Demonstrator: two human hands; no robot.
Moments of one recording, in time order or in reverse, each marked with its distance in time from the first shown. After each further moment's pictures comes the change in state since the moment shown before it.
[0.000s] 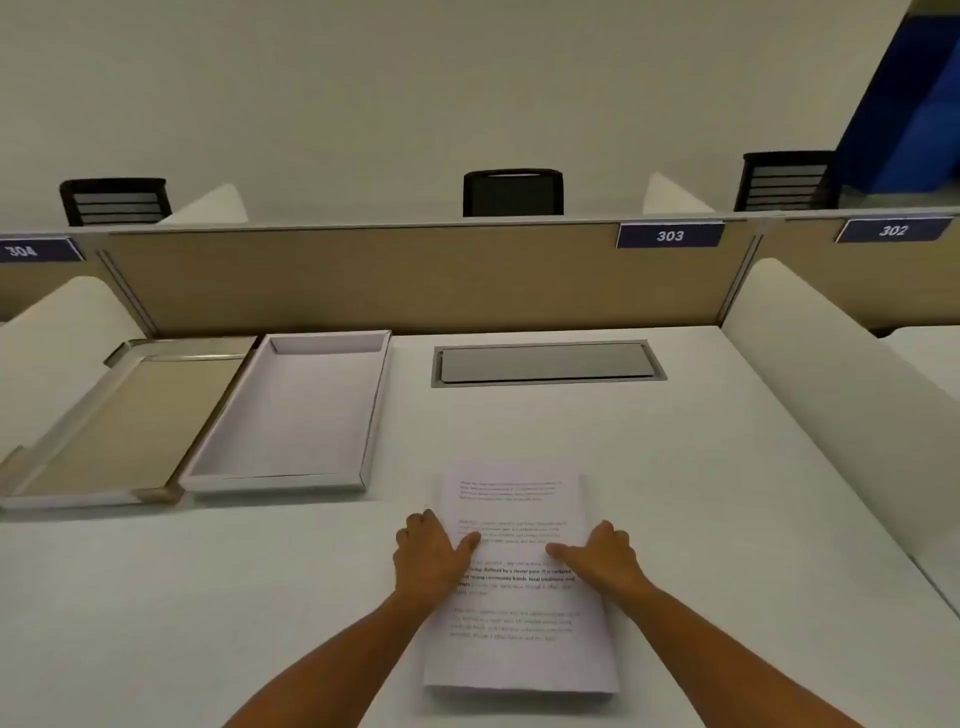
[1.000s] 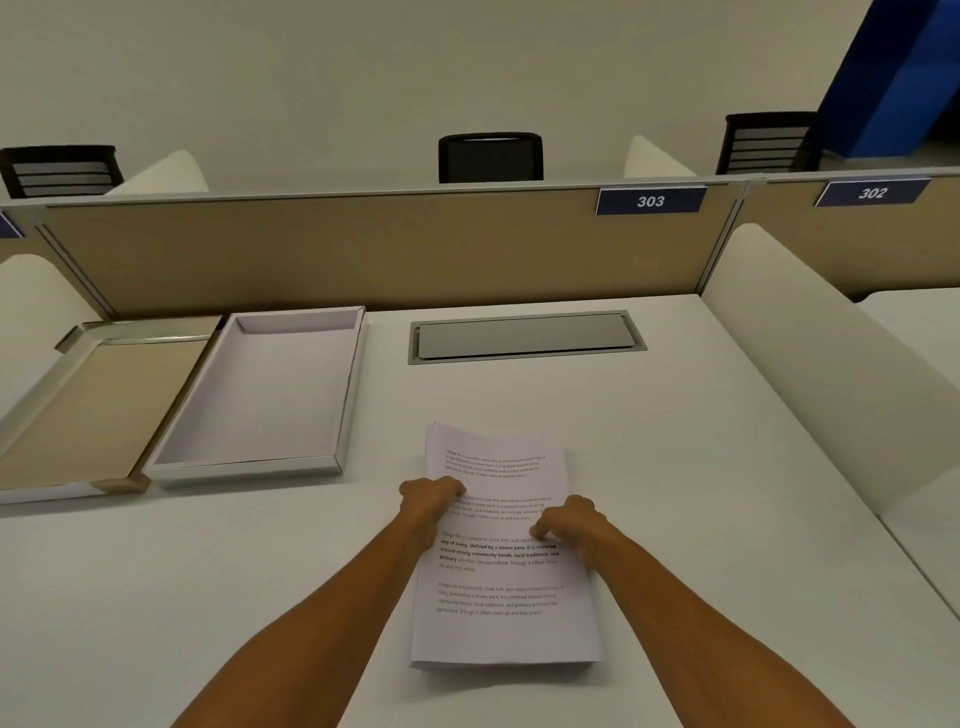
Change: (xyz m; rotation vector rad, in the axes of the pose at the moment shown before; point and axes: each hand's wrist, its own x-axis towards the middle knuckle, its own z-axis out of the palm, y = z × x) left_hand 0.029 0.041 -0.016 -0.842 -0.273 -0.412; right_hand 0.017 -0.019 -0.002 0.054 -0.103 0.156
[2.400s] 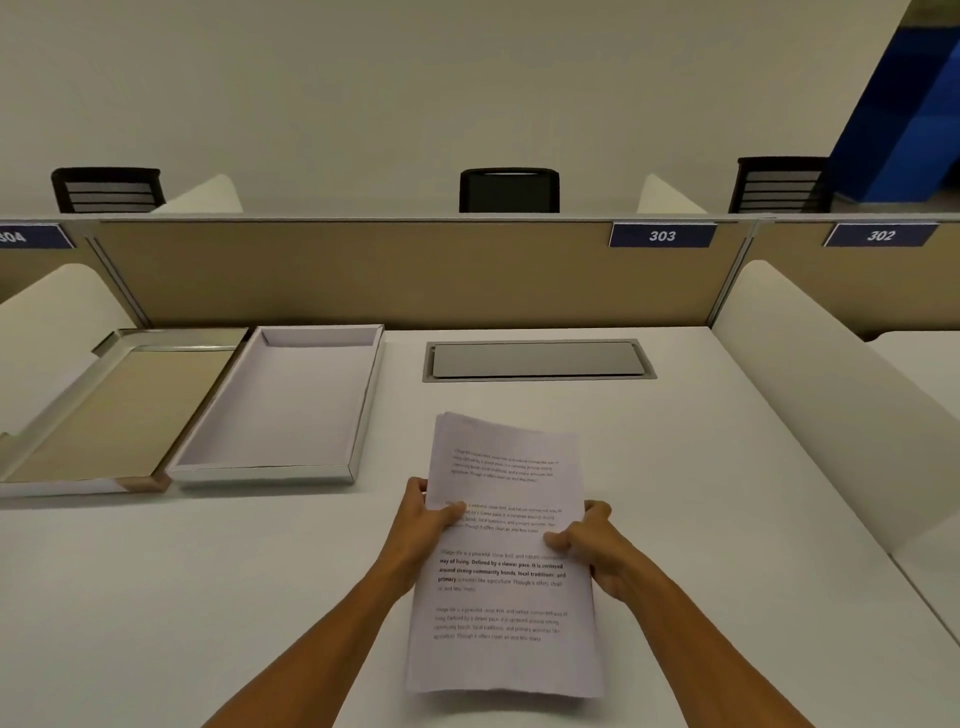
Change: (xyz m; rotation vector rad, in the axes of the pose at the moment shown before) left_hand -0.020 -0.031 -0.031 0.000 -0.127 0.471; right_hand -0.010 0.017 -0.017 0.508 -0.180 -0.152
